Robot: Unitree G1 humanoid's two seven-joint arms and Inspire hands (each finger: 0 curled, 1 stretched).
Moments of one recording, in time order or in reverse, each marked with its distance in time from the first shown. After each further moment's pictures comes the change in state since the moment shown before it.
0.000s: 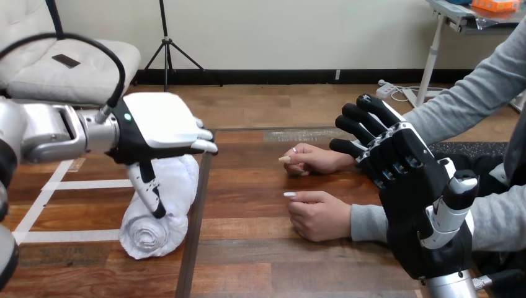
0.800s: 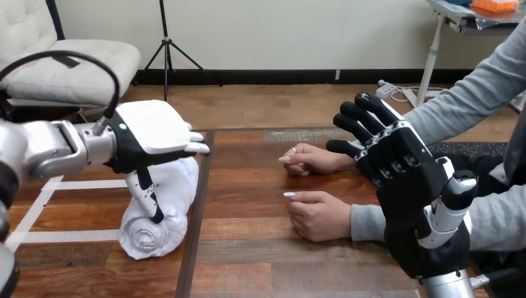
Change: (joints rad) left arm 0.090 -0.006 0.065 -0.030 -0.042 0.084 -0.104; right arm -0.004 0.012 -0.002 0.002 -0.006 -0.006 0.010
